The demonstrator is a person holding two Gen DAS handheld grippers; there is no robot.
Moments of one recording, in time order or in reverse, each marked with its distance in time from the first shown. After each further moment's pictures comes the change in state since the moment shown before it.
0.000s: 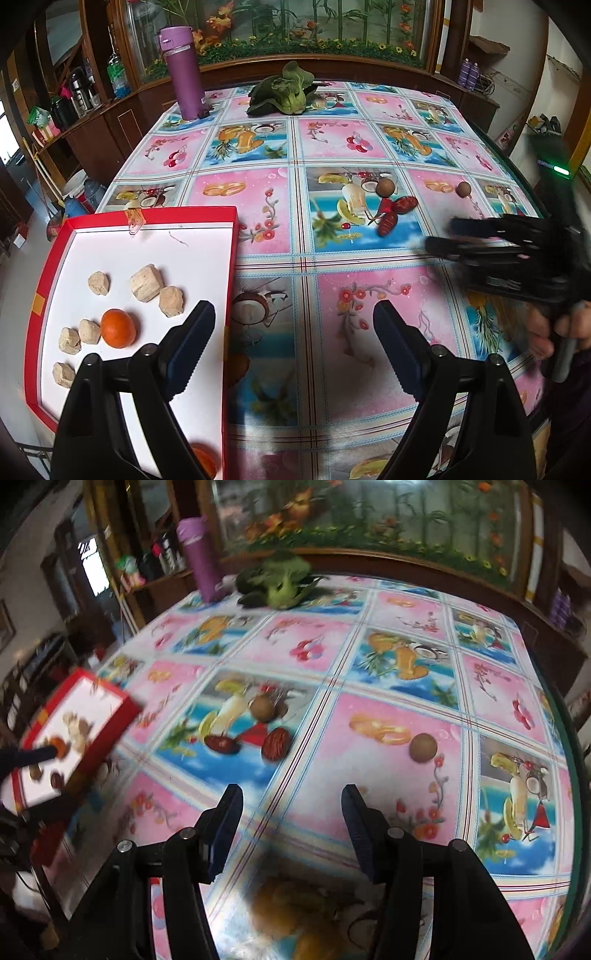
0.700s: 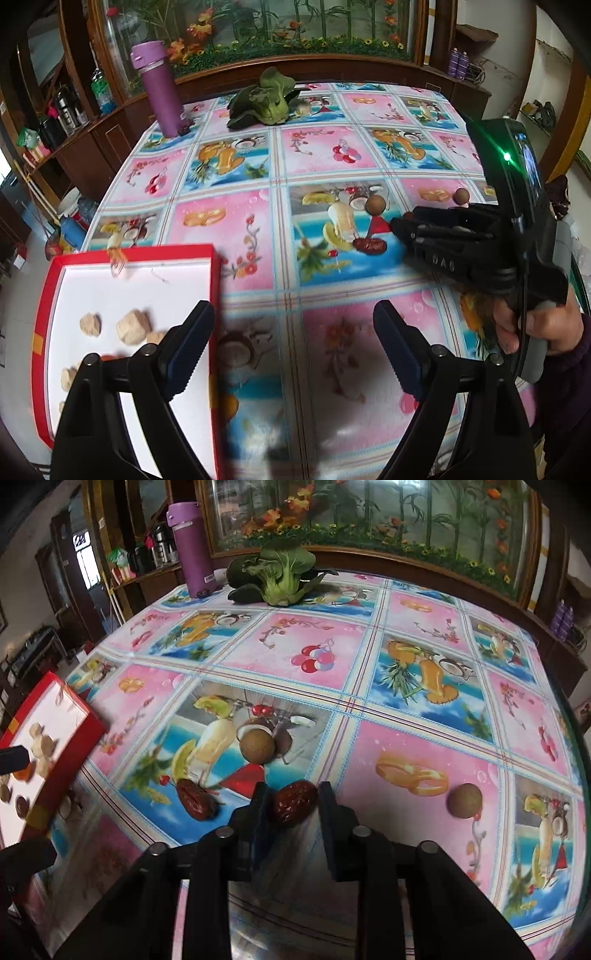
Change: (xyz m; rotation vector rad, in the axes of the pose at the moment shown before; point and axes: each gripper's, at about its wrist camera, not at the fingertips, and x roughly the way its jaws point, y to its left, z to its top) left arm 0.015 -0.019 0.031 0.072 0.003 0.001; right arm 0.053 0.016 0.023 -0.053 0.016 -0.058
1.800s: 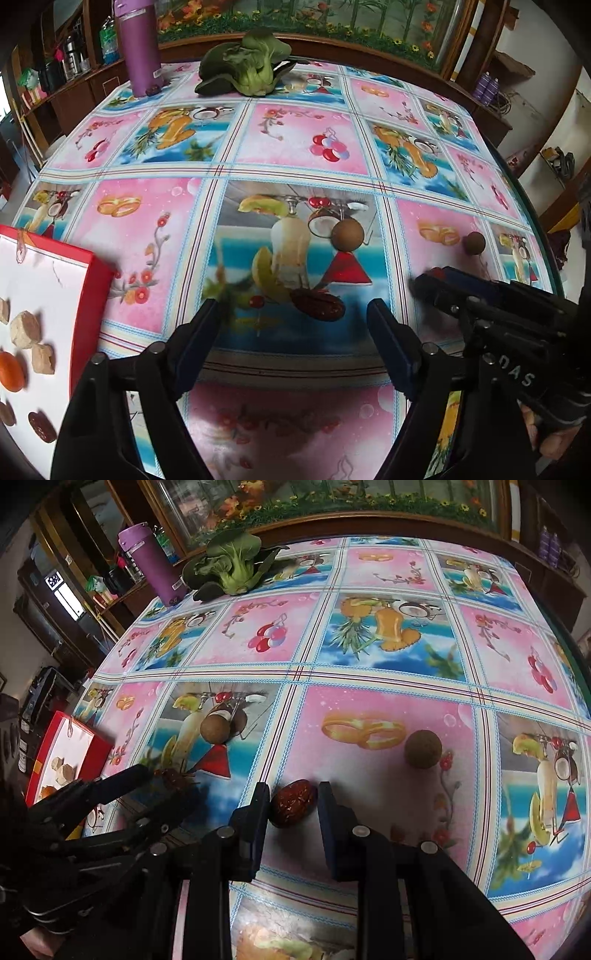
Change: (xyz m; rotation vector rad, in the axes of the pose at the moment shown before) left arm 0.081 -0.039 0.033 -0.200 0.055 -0.073; right arm -0.014 -0.047 -0.008 0.217 0.112 0.102
